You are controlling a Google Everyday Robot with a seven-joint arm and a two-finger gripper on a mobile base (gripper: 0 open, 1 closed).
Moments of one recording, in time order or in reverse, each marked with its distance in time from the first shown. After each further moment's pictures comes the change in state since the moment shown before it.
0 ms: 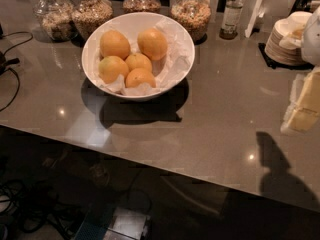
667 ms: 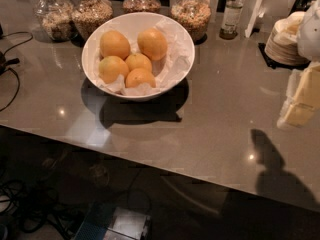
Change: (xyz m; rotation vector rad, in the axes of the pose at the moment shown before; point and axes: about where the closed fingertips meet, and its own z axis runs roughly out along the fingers) arm -0.010 -0.006 0.000 0.002 -0.033 -0.029
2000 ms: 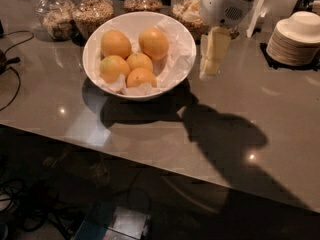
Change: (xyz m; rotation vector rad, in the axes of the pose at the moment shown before) arm -0.146 -0.096 0.081 -0.106 -0.201 -0.343
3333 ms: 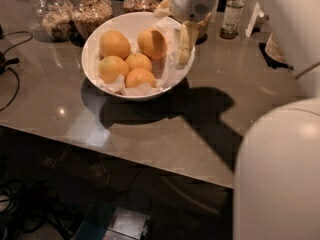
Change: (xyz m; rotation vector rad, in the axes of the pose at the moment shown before) arm -0.040 -0.061 0.049 -0.060 -0.138 -0.143
